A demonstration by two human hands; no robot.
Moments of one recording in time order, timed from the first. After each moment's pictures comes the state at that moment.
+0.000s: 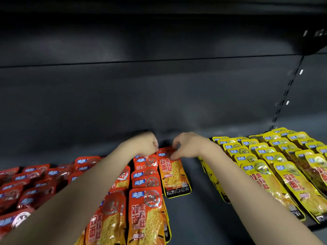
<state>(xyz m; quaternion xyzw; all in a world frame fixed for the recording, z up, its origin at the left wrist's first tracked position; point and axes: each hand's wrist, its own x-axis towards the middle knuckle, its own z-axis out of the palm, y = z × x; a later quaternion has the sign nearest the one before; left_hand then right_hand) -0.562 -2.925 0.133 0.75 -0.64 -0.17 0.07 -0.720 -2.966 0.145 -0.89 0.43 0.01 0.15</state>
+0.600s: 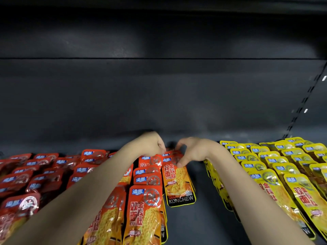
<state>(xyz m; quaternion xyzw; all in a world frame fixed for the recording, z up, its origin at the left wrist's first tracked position) -0.569 -2.916 0.129 0.75 -0.62 -0.20 0.14 -0.726 -2.974 0.143 -0.88 0.40 0.06 0.25</state>
